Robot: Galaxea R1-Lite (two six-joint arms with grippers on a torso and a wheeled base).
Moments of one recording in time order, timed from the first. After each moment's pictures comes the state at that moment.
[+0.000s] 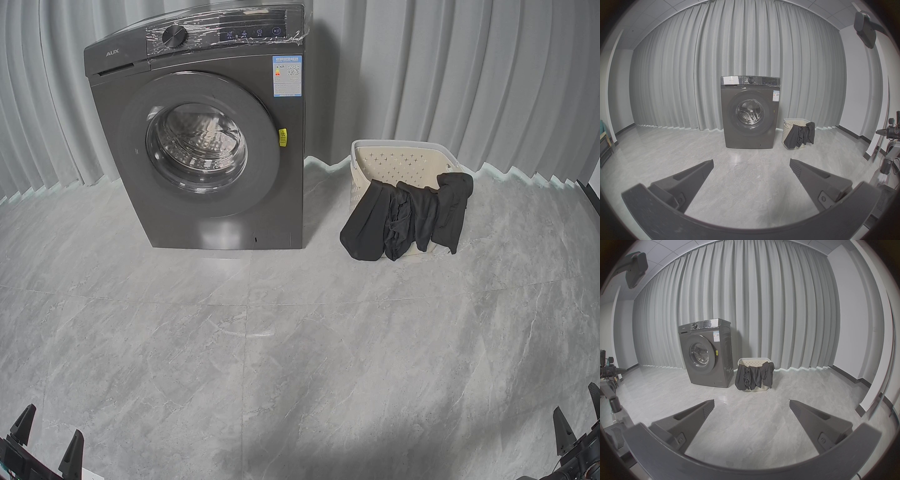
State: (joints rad) left arm 0.00 0.02 -0.02 0.00 -0.02 -0.02; right arm 0.00 0.02 -0.02 0.00 0.03 -0.01
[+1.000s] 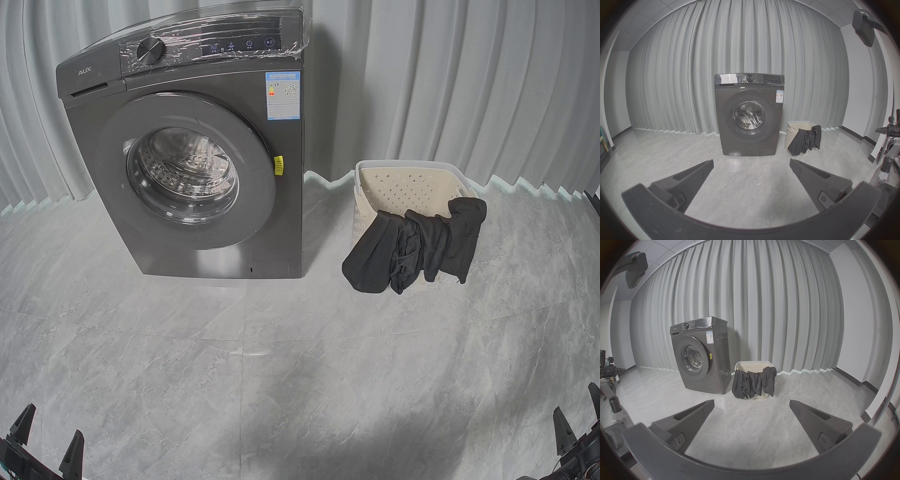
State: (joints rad) left arm 0.00 0.02 -0.02 0.00 -0.02 0.00; right arm 0.00 0.02 -0.02 0.00 0.03 -0.01
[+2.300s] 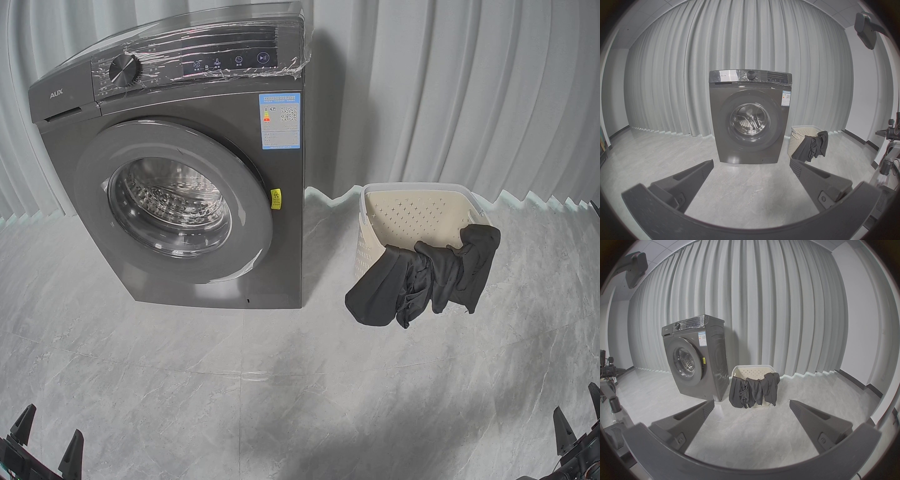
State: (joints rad) left arm 0.00 0.02 -0.02 0.00 -0.02 -0.02; right arm 0.00 0.02 -0.02 0.00 0.03 -0.01
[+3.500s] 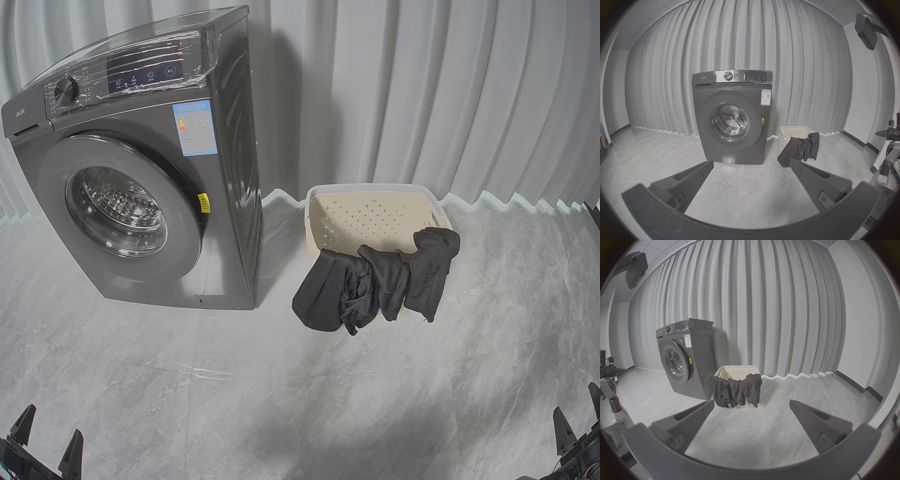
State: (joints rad) left arm 0.00 0.02 -0.02 0.00 -0.02 -0.03; right arm 0.00 0.02 -0.02 0.00 0.03 -0.01
